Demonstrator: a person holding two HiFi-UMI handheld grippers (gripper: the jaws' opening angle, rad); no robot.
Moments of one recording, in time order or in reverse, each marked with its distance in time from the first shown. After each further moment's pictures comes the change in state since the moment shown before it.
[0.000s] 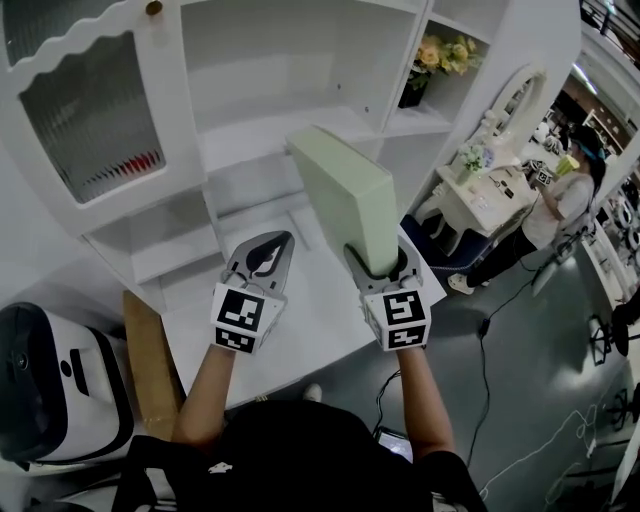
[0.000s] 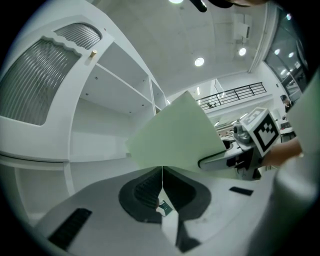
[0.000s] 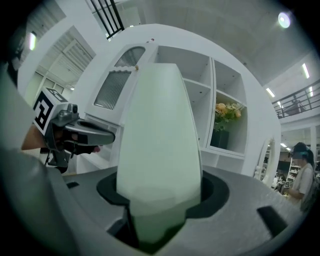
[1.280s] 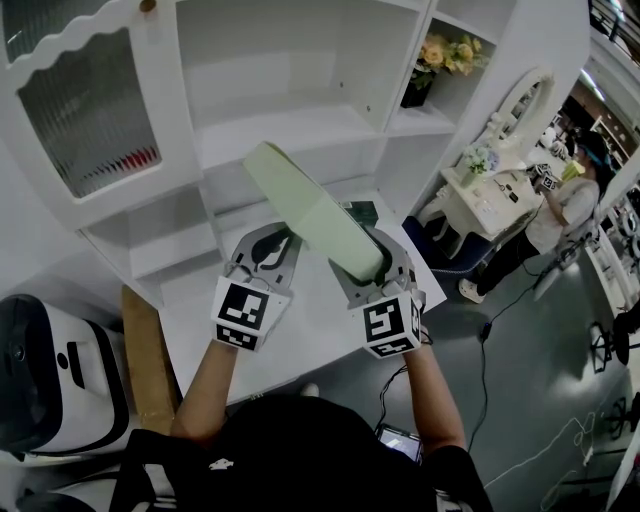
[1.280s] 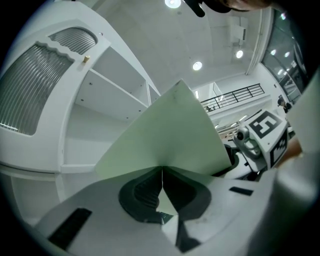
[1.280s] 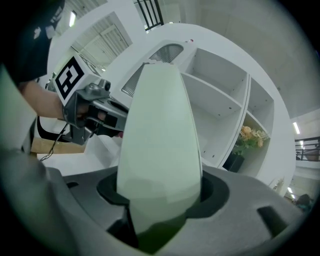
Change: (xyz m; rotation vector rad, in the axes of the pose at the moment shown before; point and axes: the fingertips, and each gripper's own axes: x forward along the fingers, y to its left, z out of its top) left arm 0.014 -0.012 0.026 0.010 -0.058 -0.004; right arm 0.002 0.029 0.012 -0.356 0.011 0.117
